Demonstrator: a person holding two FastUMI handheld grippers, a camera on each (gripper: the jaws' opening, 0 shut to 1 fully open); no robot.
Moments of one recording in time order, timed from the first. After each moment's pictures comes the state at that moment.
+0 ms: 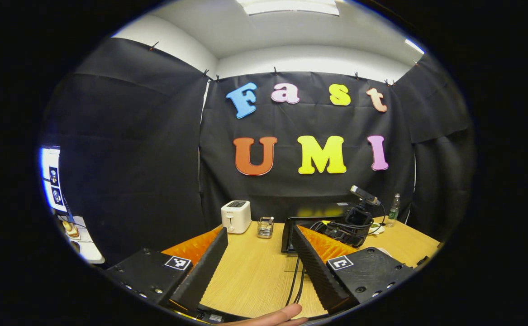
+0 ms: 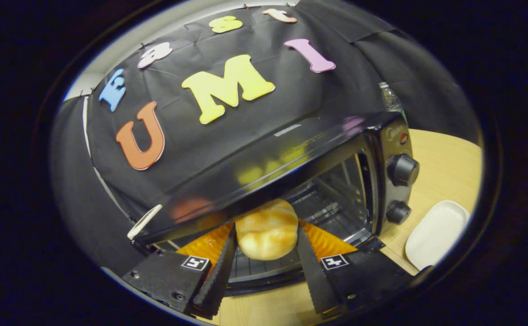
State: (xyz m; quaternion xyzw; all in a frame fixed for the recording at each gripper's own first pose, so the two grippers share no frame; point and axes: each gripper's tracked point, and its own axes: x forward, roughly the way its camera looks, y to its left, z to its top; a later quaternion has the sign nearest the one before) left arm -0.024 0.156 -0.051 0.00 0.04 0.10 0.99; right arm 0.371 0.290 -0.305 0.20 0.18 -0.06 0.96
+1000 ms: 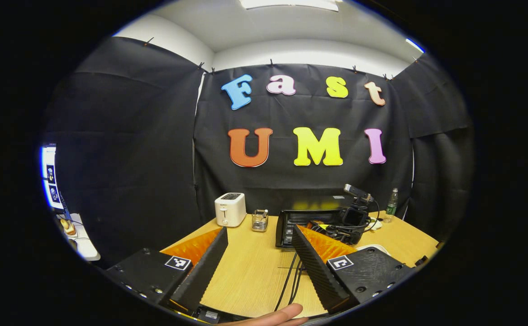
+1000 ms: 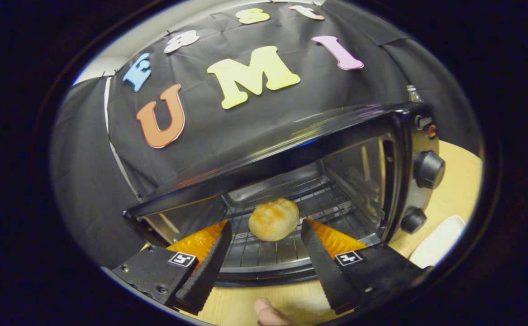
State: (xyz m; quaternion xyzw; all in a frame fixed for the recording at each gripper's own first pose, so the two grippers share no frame) left arm -0.018 0.130 -0.056 -0.01 0.06 0.09 0.99; right arm 0.337 0.299 -0.322 0.17 0.19 0.03 0.97
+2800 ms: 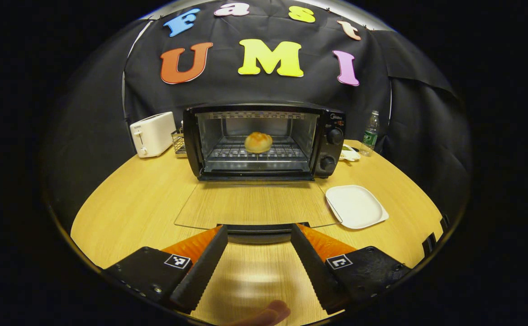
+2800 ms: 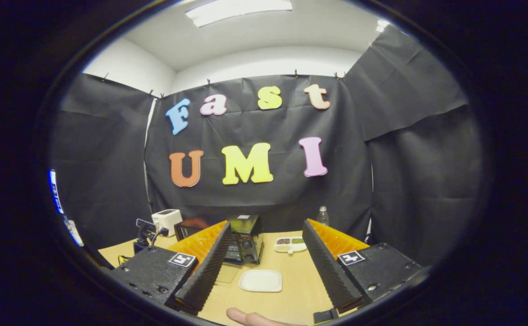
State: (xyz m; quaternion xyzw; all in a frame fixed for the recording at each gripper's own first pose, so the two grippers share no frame) left arm 0.104 -0.024 -0.293 -0.02 0.31 -0.05 0.95; right arm 0.007 0.051 -0.035 0.00 0.00 0.03 1.00
